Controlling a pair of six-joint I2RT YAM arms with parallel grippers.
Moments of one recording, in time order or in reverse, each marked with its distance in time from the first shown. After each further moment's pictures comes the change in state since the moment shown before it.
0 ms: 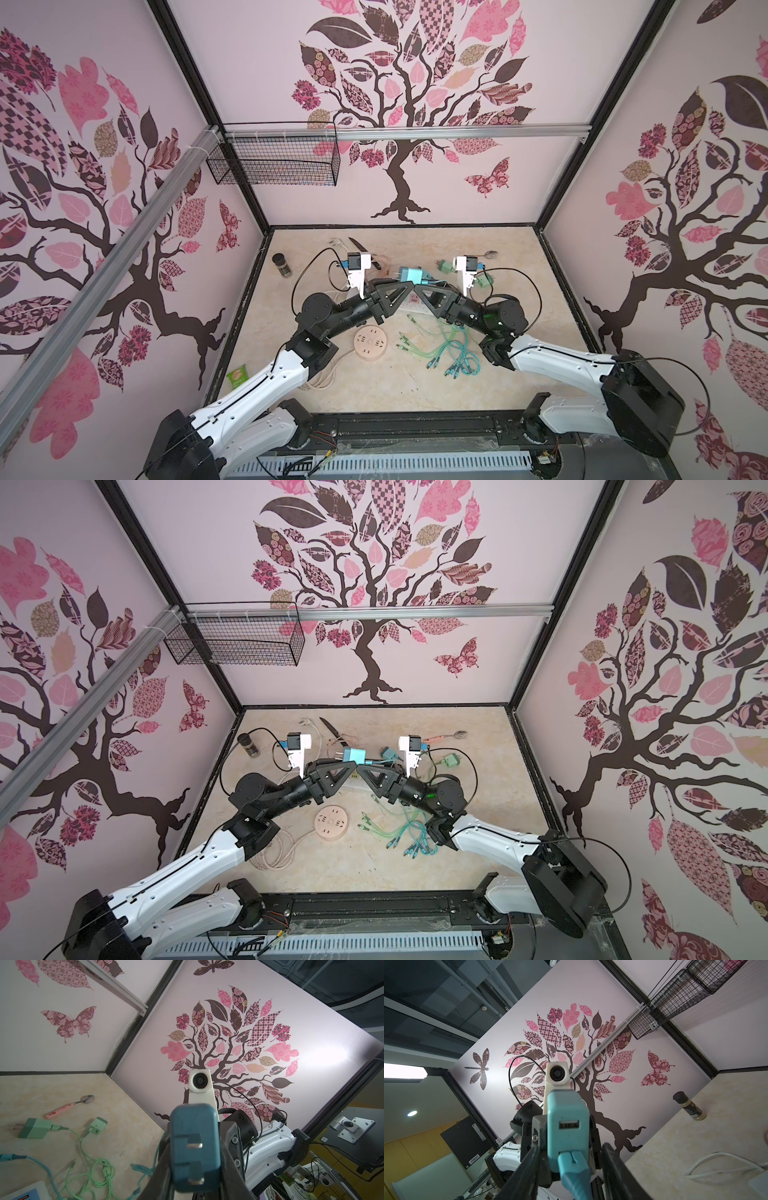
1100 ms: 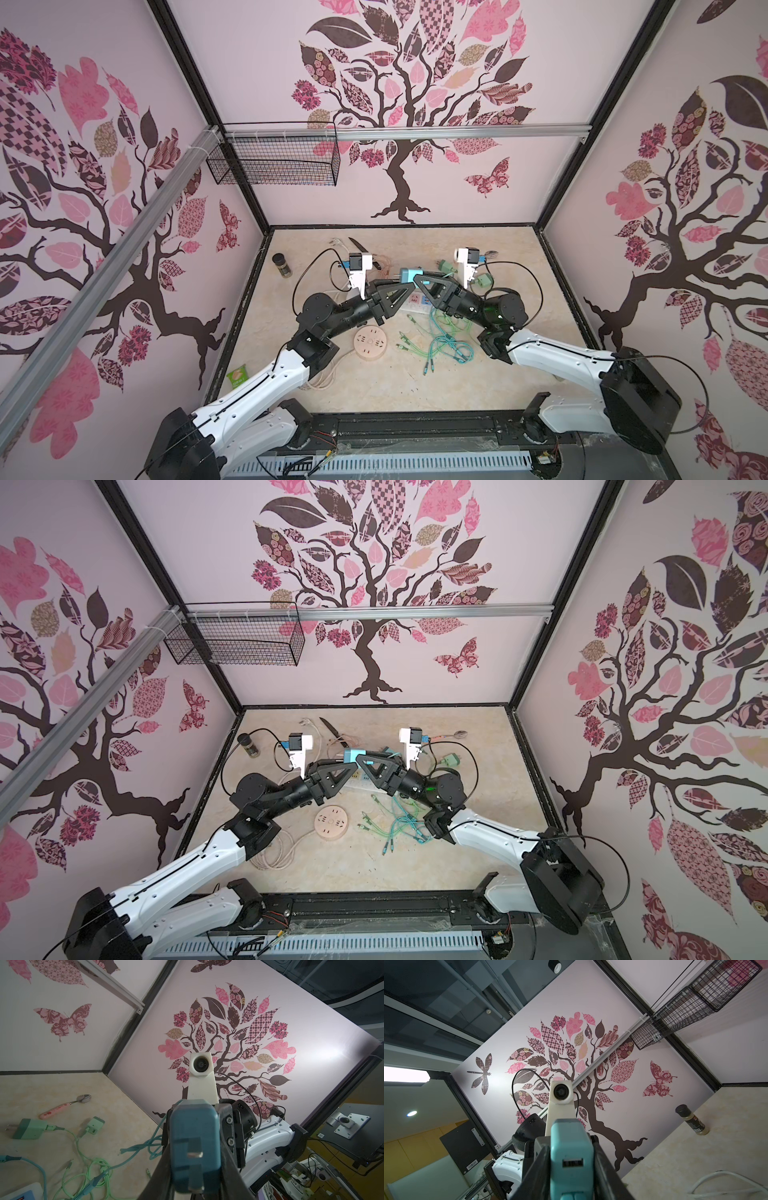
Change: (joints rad) left arm -0.003 0.008 -0.002 0.006 0.017 0.005; right arm -0.011 0.022 0.064 -0.008 -0.009 -0.002
